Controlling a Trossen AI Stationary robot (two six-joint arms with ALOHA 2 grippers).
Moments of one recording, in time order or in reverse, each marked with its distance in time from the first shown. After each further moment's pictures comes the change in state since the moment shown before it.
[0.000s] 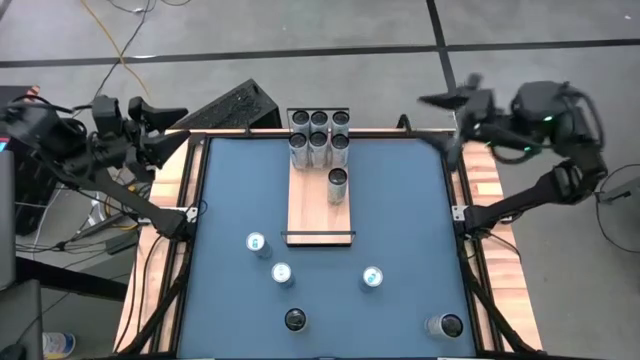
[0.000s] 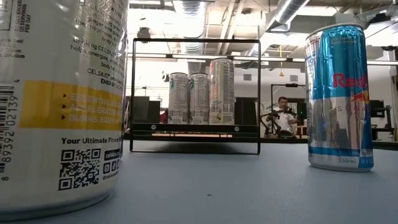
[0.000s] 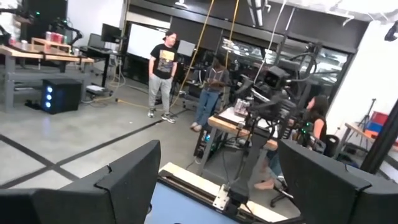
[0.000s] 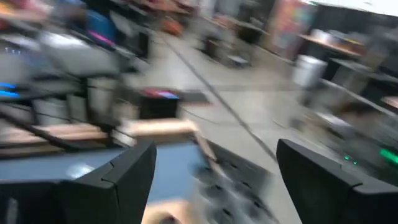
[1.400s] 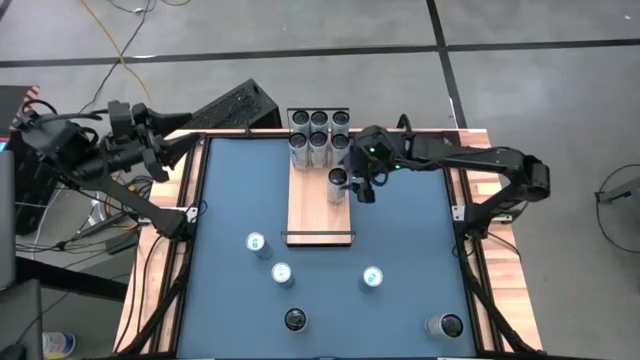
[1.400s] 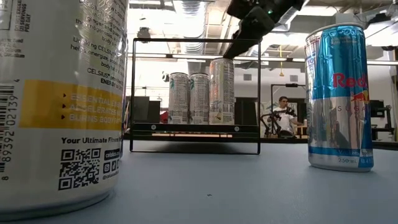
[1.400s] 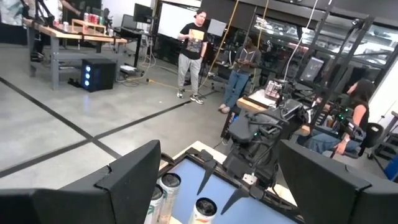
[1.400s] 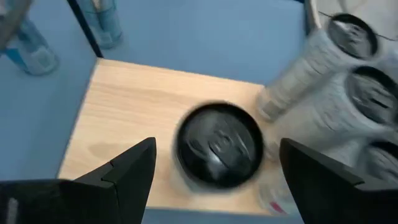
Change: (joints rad) left arm 0.000 0.022 0.000 -0.151 -0.116 -0.104; right arm -0.272 0.325 -0.639 0.373 -0.480 -0.257
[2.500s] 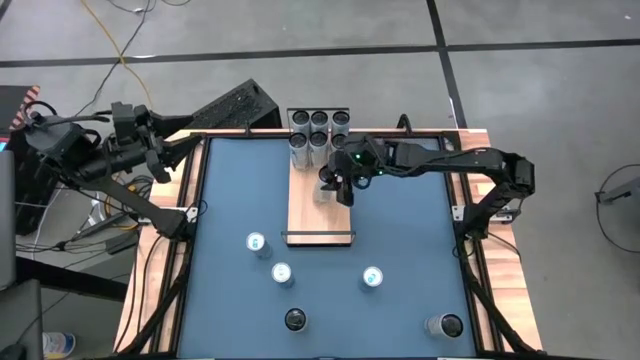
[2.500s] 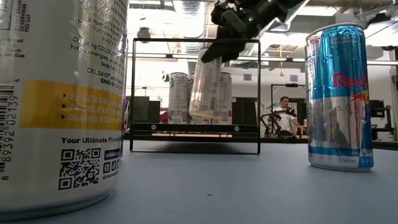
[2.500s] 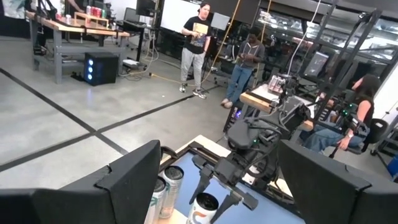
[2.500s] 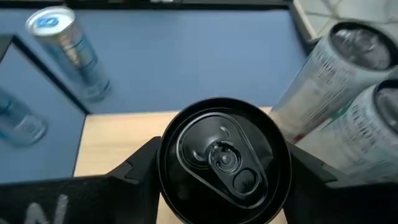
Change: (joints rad) left arm 0.000 0.000 0.000 -0.048 -0.002 -0.041; right arm 0.032 0.111 0.000 0.217 0.028 0.234
